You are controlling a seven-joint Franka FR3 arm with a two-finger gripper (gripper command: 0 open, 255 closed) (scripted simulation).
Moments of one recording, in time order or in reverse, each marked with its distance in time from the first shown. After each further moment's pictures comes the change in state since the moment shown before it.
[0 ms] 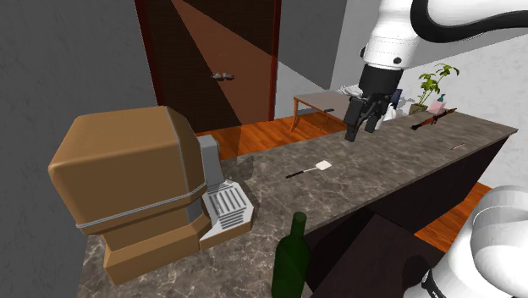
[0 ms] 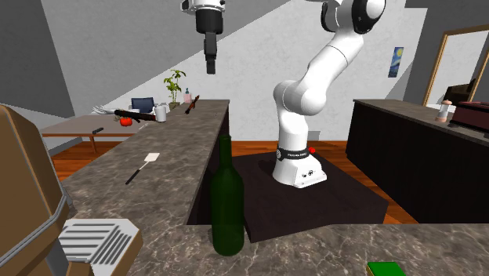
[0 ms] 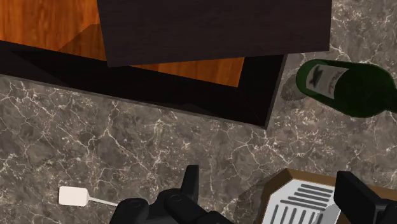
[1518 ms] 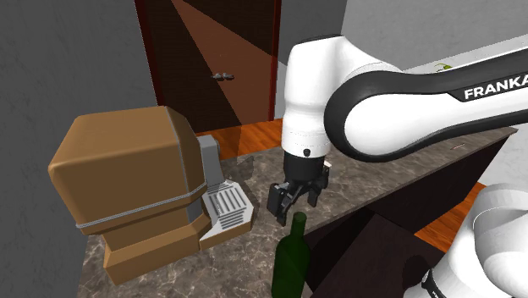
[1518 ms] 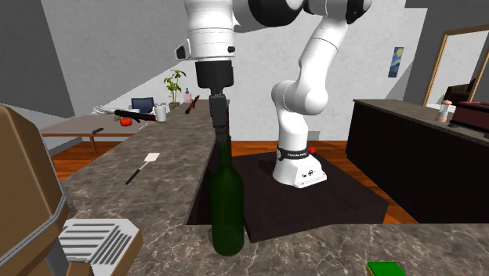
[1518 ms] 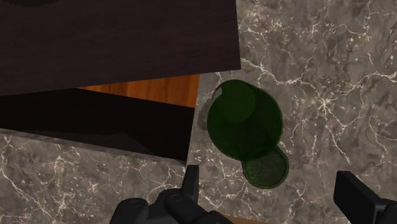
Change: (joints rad) arm 0.113 0.307 0.414 -0.058 0.207 0.320 0.423
